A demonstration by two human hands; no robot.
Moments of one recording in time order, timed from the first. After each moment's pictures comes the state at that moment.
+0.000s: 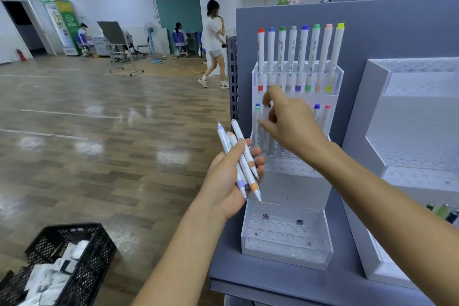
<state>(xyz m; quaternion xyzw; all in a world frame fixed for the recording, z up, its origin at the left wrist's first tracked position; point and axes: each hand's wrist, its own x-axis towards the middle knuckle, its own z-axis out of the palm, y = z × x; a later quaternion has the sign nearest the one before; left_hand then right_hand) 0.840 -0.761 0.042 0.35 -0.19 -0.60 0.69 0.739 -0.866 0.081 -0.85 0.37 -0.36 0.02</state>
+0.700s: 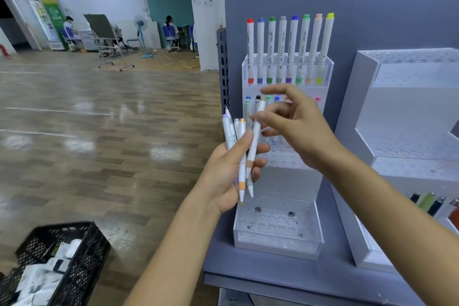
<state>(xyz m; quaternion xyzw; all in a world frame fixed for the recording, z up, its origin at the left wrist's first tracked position) 0.831 -0.758 0.047 0.40 -0.31 -0.58 0.64 0.714 -0.827 0.085 -0.70 0.27 -0.47 0.47</state>
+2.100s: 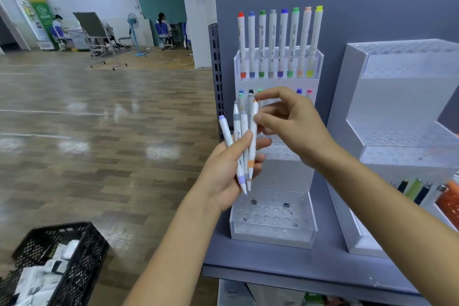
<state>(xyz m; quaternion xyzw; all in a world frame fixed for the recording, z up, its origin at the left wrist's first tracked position) 0.822 -0.755 0.044 0.38 -0.32 -0.60 0.63 0.706 -0.825 0.075 -0.72 0.32 -0.46 0.41</state>
